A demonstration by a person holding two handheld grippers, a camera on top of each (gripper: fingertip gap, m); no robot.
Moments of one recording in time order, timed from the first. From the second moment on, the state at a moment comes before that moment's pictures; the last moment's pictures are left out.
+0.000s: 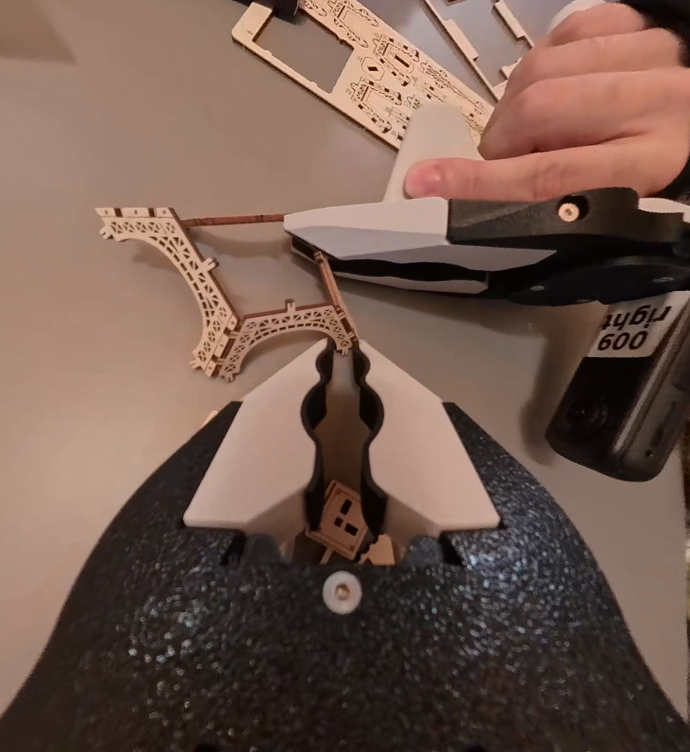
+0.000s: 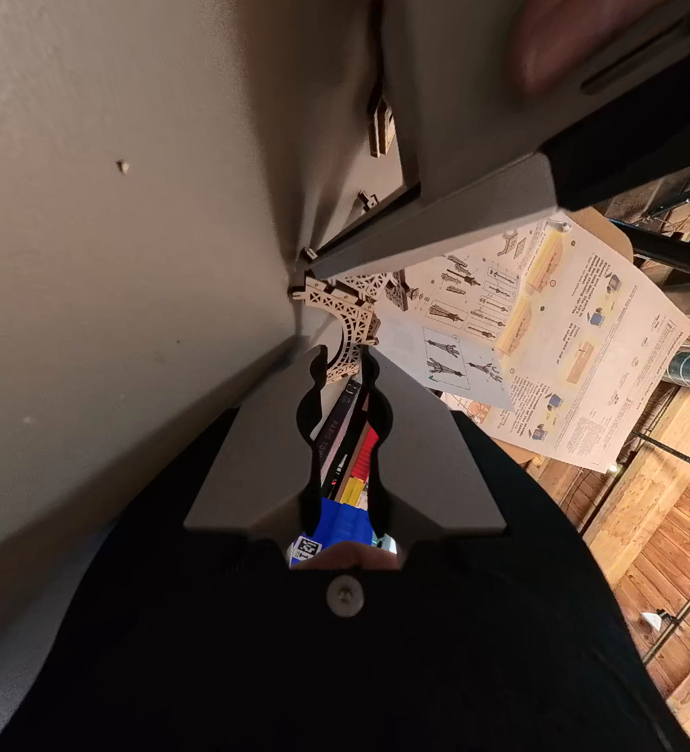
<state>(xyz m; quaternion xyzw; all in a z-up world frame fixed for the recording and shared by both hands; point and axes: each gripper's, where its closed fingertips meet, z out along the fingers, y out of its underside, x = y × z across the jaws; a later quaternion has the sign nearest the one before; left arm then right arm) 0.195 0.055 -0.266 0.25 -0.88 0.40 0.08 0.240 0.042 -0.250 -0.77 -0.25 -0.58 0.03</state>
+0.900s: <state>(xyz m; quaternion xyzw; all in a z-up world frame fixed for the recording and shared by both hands) 0.193 0.058 -0.264 0.26 -0.87 0.42 0.10 0.218 0.010 -0.229 -0.87 -0.18 -0.35 0.29</state>
